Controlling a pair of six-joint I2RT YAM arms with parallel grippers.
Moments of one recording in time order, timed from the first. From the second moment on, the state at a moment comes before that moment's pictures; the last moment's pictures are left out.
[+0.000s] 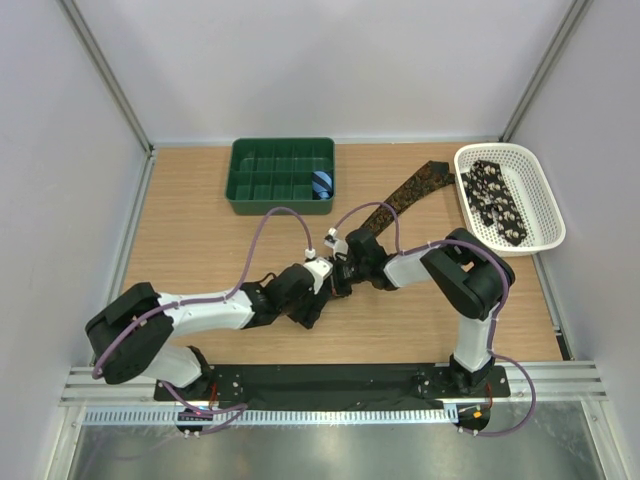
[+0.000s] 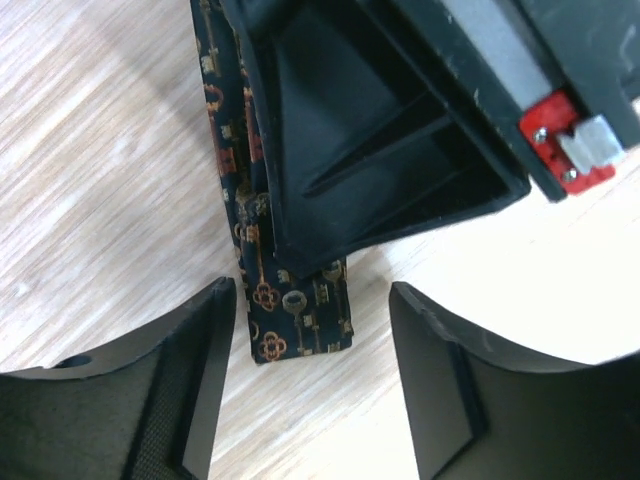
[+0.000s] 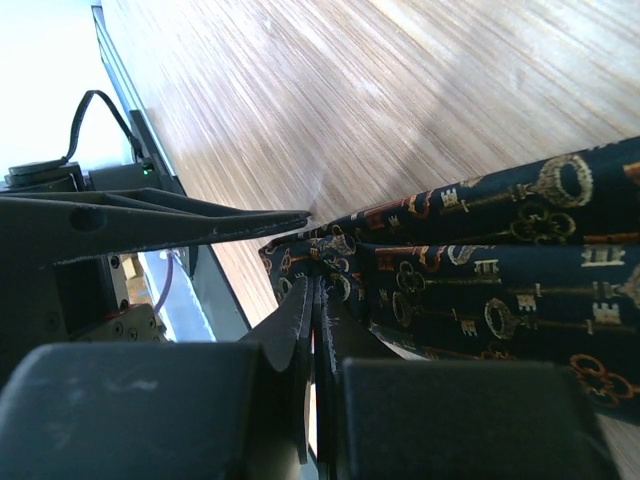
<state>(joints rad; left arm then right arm) -0.96 1.41 0.60 -0.05 -0.11 -0.26 0.69 1.88 0.77 0.36 -0.72 0.74</state>
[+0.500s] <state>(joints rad) -0.97 1.51 0.73 -0.16 -0.12 -0.18 0.69 1.86 0.79 0.29 -0.71 0.70</state>
